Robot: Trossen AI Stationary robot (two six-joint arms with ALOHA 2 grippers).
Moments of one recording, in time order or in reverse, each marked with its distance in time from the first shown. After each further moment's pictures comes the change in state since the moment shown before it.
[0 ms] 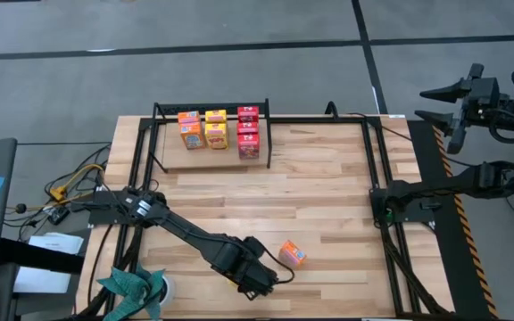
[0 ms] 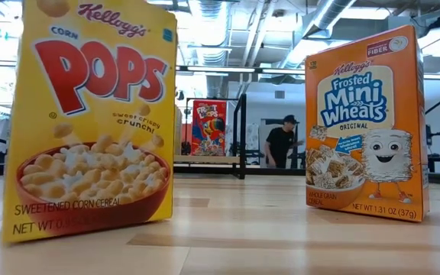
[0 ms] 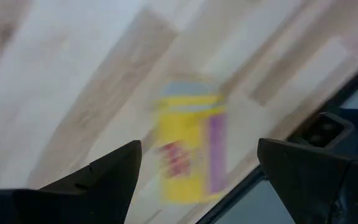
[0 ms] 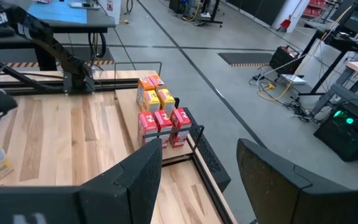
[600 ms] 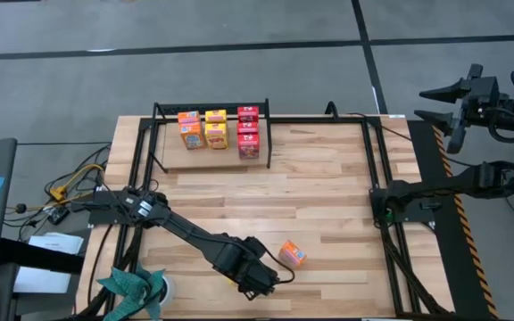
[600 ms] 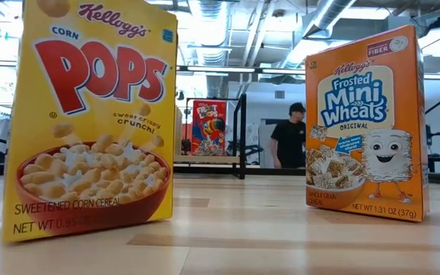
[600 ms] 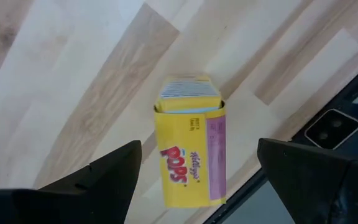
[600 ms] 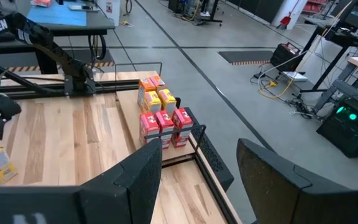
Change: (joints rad) left arm 0.001 0.012 0.003 -0.021 0.007 0.033; right arm 0.000 0.001 0.000 0.000 0.000 0.026
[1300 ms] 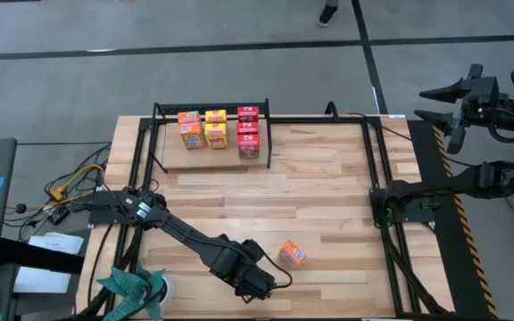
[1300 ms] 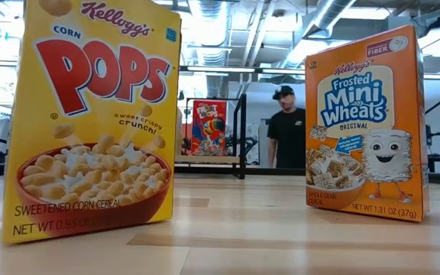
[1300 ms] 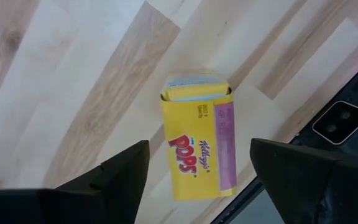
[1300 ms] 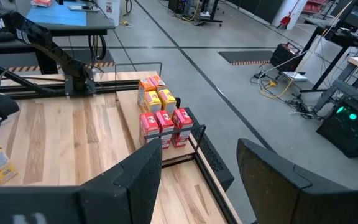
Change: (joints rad) left arm -0.016 -0.003 0.000 -0.013 -0.027 0.014; right arm 0.000 0.000 0.000 0.000 0.000 0.000
